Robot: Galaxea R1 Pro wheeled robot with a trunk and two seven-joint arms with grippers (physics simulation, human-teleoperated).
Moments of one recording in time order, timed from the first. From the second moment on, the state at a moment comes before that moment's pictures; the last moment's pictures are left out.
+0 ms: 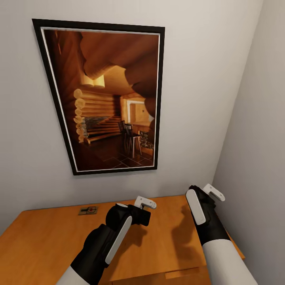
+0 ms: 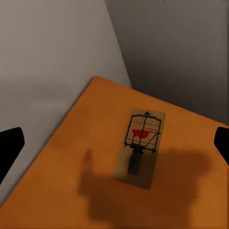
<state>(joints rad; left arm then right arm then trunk) -0.49 -0.17 -0.45 -1.33 0.17 1.01 0.04 -0.65 0.13 -0.06 -1.12 -0.56 0.36 -0.97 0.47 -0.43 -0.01</state>
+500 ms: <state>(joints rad) -0.49 -0.17 -0.45 -1.33 0.17 1.01 0.04 -0.65 0.12 -0.06 -1.12 -0.56 0.36 -0.97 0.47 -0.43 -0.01</state>
